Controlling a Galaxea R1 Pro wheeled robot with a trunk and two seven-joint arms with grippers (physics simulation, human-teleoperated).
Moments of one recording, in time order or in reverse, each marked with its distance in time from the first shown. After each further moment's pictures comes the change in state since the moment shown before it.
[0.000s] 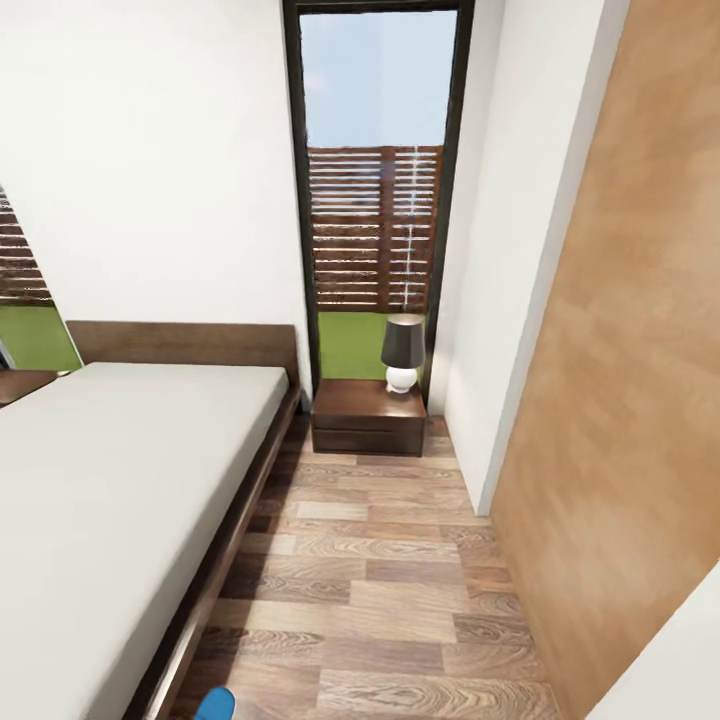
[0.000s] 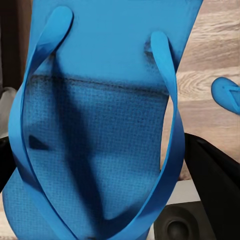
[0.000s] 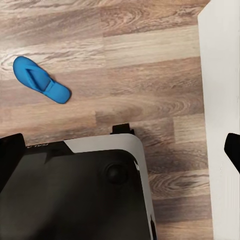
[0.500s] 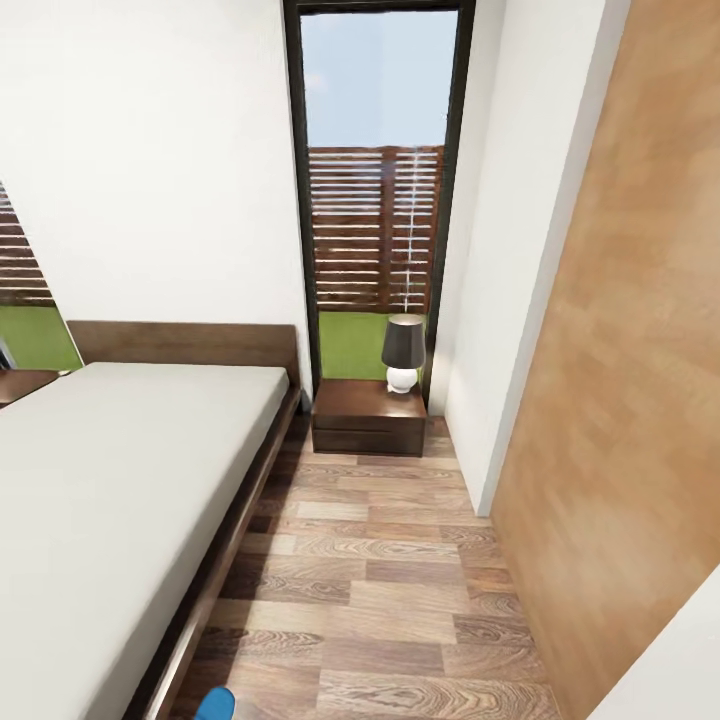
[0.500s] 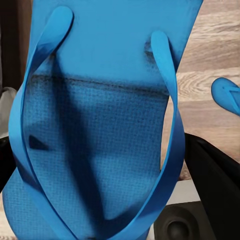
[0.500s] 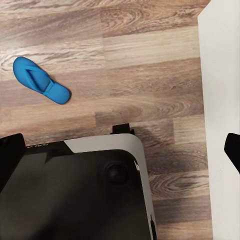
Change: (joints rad) left arm 0.000 0.000 0.000 0.000 0.000 0.000 0.000; right arm 0.000 0.000 0.000 0.000 0.000 0.000 0.000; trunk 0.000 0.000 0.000
